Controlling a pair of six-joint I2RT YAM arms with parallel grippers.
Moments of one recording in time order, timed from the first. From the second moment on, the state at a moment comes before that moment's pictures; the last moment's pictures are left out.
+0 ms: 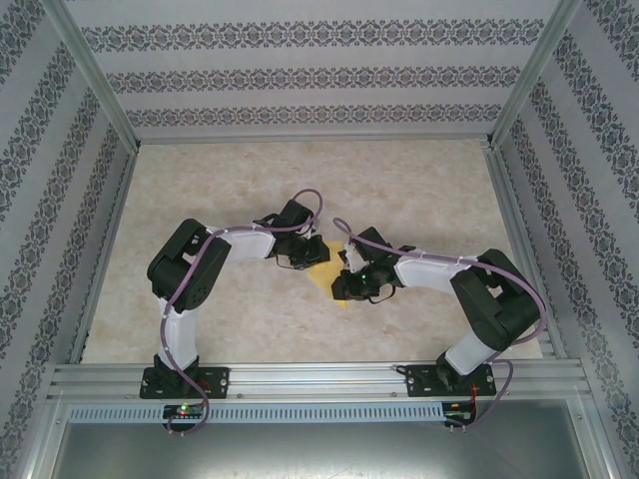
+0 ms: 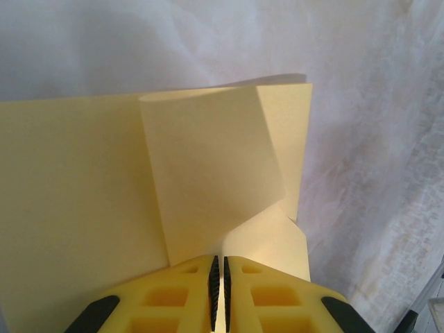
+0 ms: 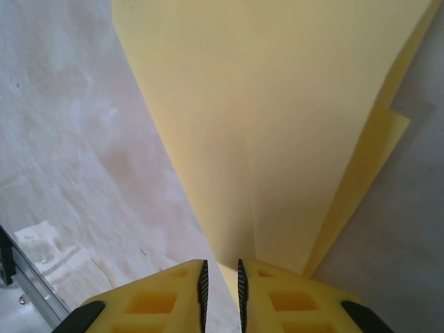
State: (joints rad) left arm -0.57 1.98 1.14 -0.16 0.47 -0.79; right arm 0.61 1.60 0.72 -0.30 -0.53 0.52
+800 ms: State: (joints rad) left arm -0.57 1.98 1.14 -0.16 0.47 -0.79; right arm 0.62 1.61 0.73 -0.34 -0.52 0.49
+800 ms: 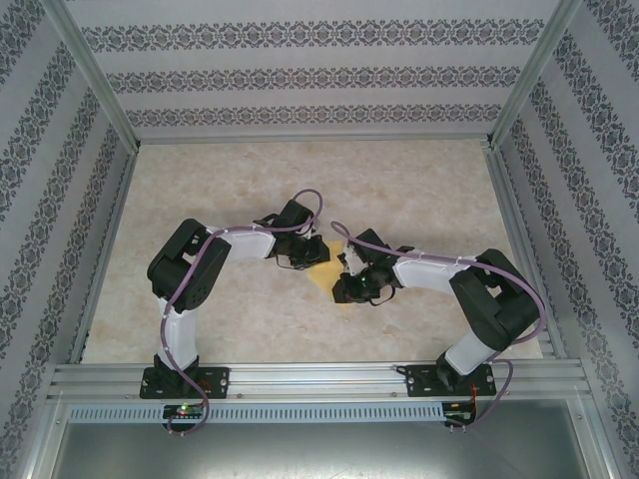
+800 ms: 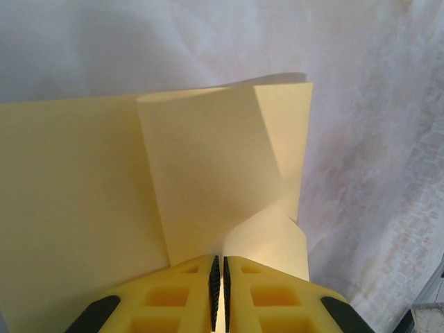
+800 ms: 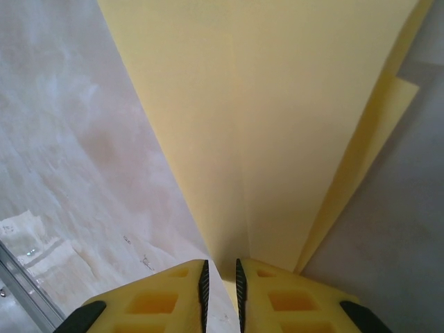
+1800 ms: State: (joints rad) left arm -0.58 1.98 1.14 -0.17 0.47 -0.79; right arm 0.54 1.38 0.67 -0.36 -0.62 0.54
